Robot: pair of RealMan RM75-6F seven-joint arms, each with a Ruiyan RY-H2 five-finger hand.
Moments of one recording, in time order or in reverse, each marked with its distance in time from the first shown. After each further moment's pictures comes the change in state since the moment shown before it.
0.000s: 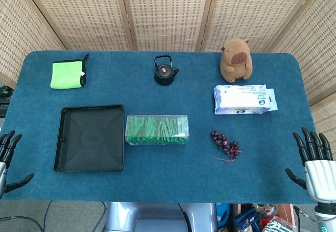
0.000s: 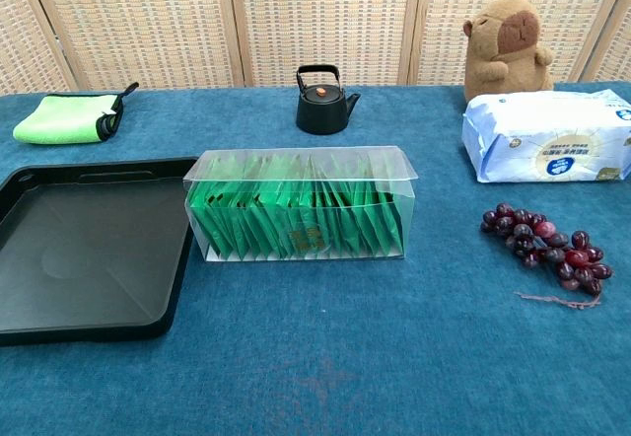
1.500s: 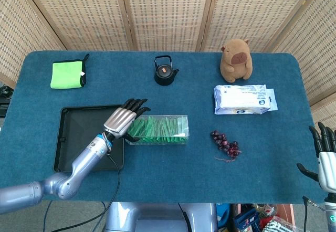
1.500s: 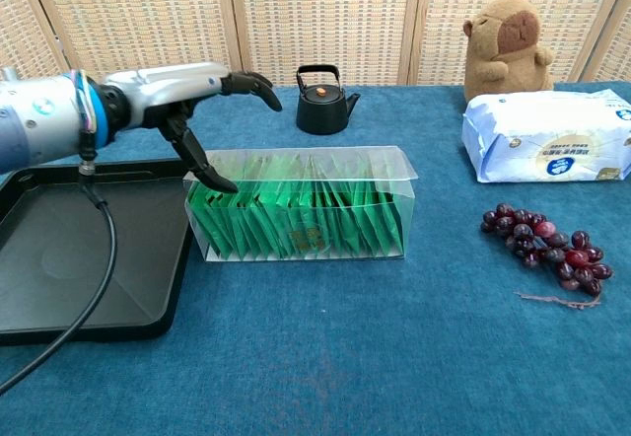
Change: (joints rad) left arm -0.802 -0.426 -0.313 0.079 -0.567 -0.823 0.329; right arm 0.025 0.030 0.053 0.022 0.182 -0.105 0.076
